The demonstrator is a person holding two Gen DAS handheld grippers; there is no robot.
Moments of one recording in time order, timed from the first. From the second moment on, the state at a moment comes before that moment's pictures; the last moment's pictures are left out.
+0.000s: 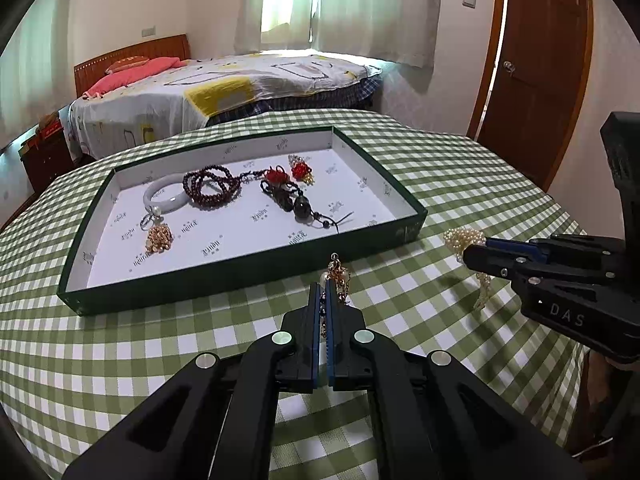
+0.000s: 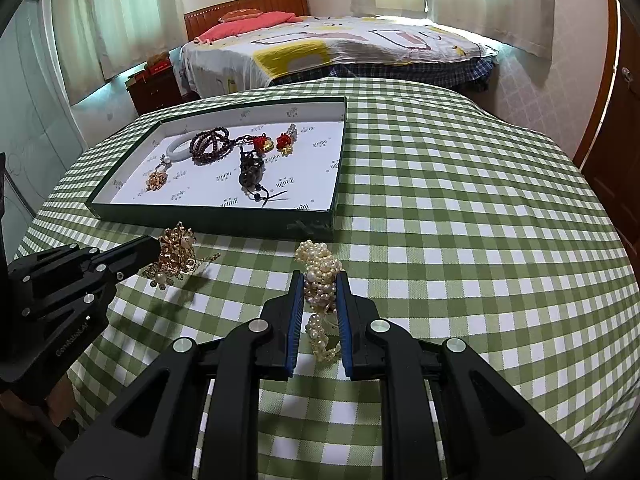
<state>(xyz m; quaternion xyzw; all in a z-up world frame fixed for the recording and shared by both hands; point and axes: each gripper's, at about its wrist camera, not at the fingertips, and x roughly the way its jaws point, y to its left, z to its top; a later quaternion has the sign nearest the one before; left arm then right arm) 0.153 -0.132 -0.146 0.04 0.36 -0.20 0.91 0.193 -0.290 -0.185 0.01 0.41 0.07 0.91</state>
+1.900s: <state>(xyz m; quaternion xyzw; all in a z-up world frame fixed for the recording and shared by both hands) 0.256 -0.050 -0.160 -0.04 0.36 -0.10 0.93 0.309 -0.182 -0.202 0.05 0.40 0.13 0.90</state>
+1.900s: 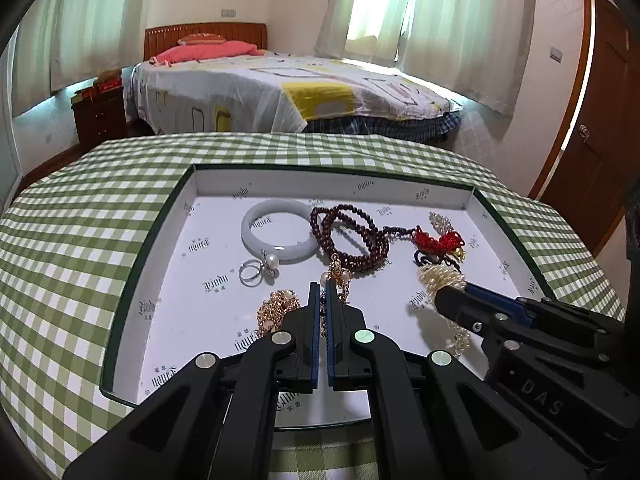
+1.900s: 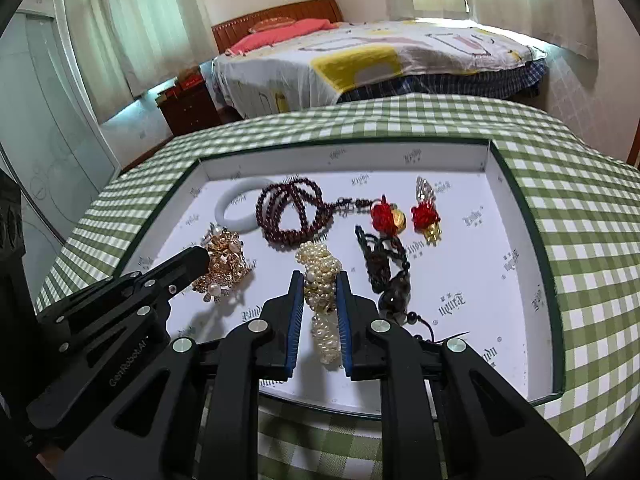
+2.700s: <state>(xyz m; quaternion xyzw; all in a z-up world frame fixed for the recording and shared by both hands) 0.238 -0.050 -0.139 -0.02 0.35 -0.07 0.94 0.283 -0.198 -0.175 0.04 0.37 0.10 0.92</state>
